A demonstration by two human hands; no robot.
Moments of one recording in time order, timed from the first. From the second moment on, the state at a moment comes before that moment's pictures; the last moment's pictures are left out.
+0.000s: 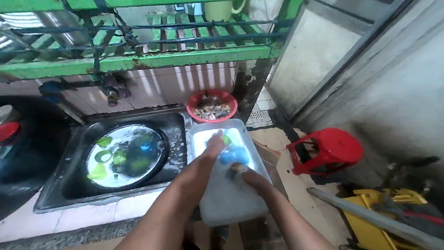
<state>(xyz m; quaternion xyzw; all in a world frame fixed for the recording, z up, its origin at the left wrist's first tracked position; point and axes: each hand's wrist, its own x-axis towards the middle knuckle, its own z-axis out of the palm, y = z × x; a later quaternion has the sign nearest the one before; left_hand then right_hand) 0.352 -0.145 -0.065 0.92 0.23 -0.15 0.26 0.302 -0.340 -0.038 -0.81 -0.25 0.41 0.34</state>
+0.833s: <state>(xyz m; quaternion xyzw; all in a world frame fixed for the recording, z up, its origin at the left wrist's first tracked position) 0.229 -0.177 -0.033 0.62 0.27 0.12 0.72 0.319 -0.244 0.011 -0.90 -0.26 0.13 0.31</state>
